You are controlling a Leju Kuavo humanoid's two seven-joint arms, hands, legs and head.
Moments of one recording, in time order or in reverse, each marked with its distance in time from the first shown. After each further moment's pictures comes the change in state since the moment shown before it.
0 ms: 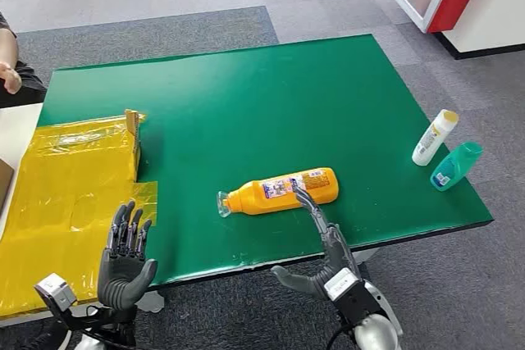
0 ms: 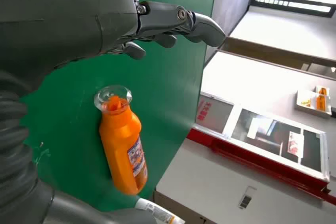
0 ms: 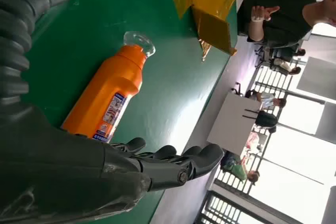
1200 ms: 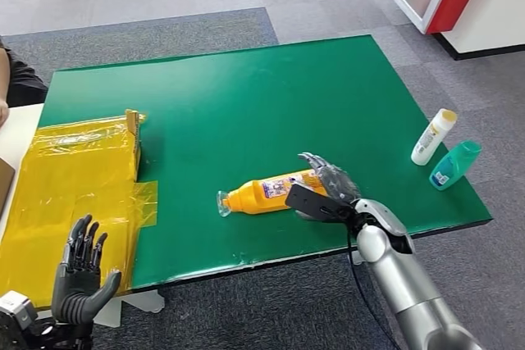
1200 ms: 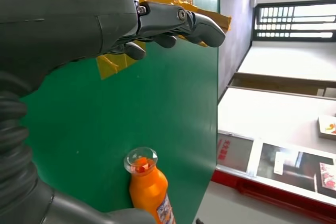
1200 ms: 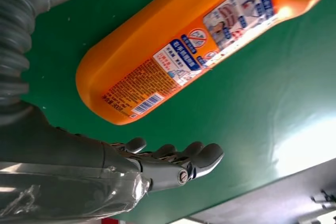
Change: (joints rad) left arm 0.054 0.148 0.072 -0.079 -0.022 0.078 0.000; right arm -0.506 -0.239 0.051 0.398 0.376 0.106 0.477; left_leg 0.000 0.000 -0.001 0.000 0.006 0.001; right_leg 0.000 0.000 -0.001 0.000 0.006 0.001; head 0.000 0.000
